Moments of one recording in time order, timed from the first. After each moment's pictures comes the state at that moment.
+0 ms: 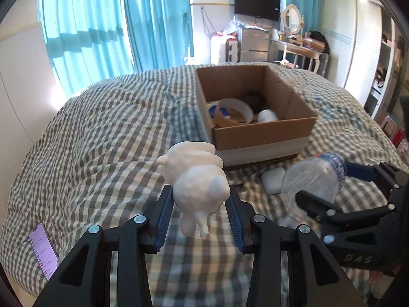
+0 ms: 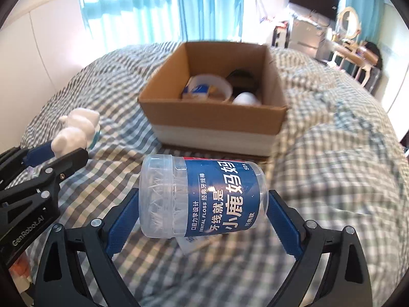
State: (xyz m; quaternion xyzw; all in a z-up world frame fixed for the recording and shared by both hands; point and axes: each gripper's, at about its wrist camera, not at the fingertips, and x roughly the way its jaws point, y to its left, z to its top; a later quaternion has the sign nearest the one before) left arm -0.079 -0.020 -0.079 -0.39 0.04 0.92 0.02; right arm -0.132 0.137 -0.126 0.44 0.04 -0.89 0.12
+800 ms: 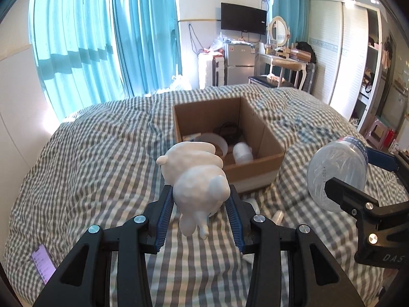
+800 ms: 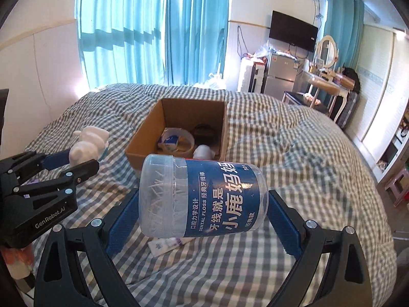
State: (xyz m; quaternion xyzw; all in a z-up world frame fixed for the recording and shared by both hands) left arm -0.092 0.012 -0.022 -0.35 0.04 0.93 0.05; right arm -0.098 0.185 -0.031 0.34 0.06 -0.93 0.08
